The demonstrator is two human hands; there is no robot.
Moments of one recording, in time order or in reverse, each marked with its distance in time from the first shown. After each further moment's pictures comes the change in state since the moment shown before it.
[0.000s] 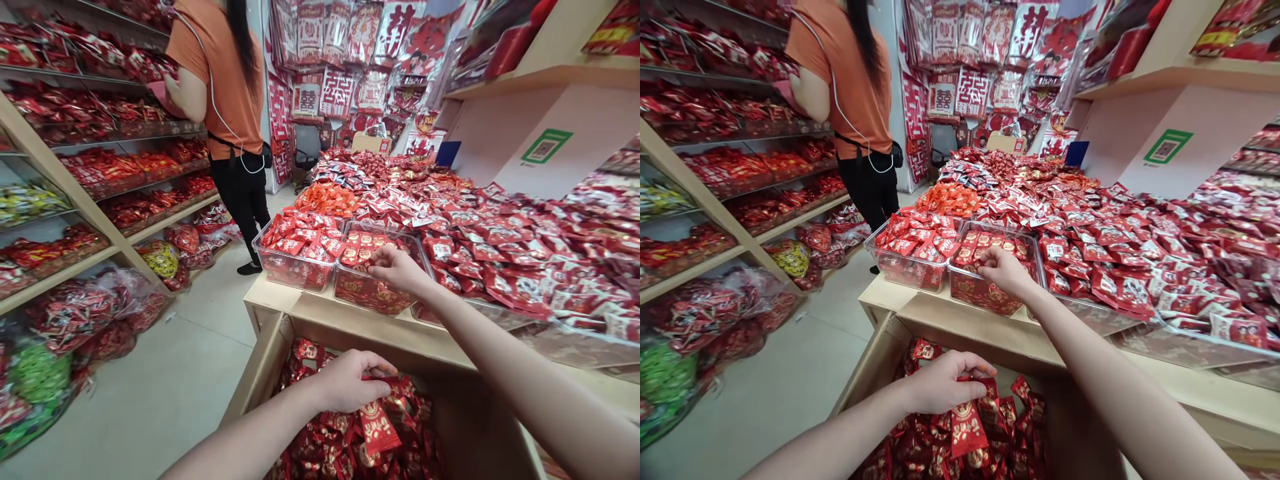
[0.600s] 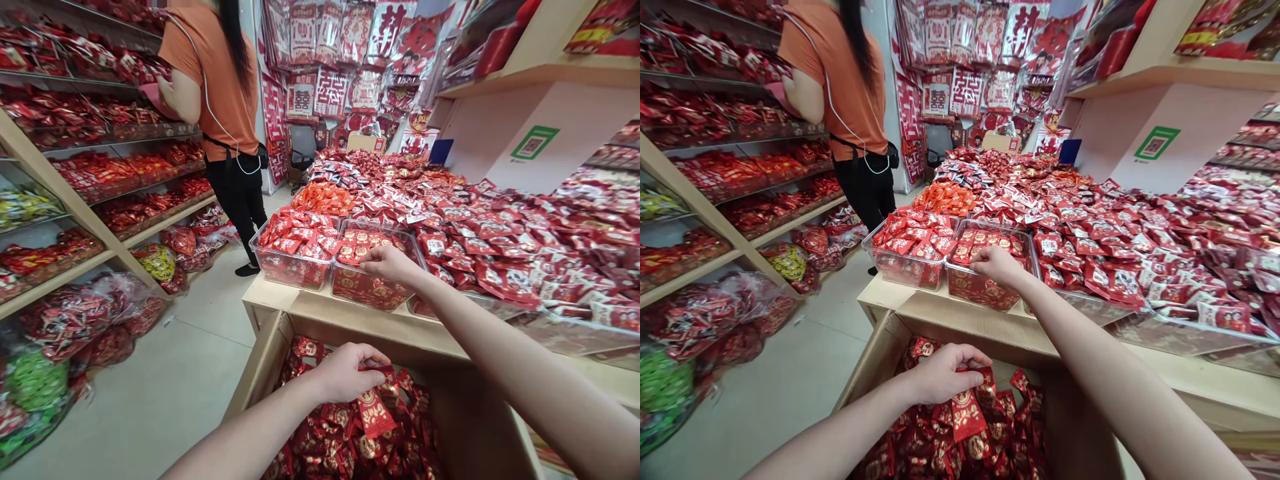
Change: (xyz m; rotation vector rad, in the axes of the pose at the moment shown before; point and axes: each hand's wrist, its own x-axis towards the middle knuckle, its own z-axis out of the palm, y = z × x) left_hand 0.003 -0.003 0.001 -0.038 0.040 0.002; right_hand 0.003 -0.011 -0.002 -0.204 -0.092 0.077
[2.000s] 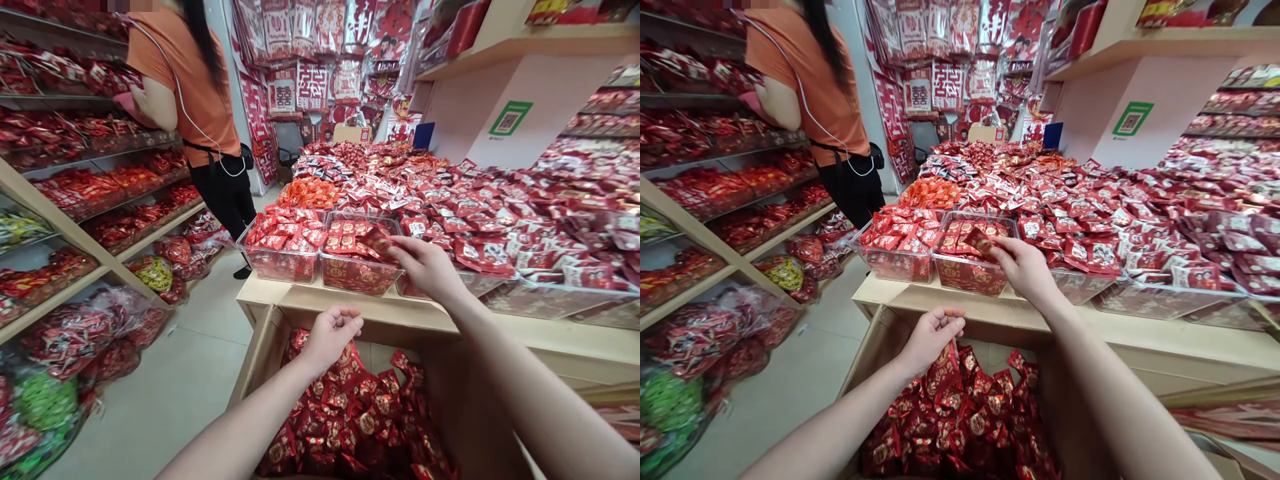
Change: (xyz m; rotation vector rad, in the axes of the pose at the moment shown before) left_hand 0.007 0.011 -0.001 -0.397 0.390 0.139; right_hand -0.081 0.005 -0.019 -0.045 0.536 -0.159
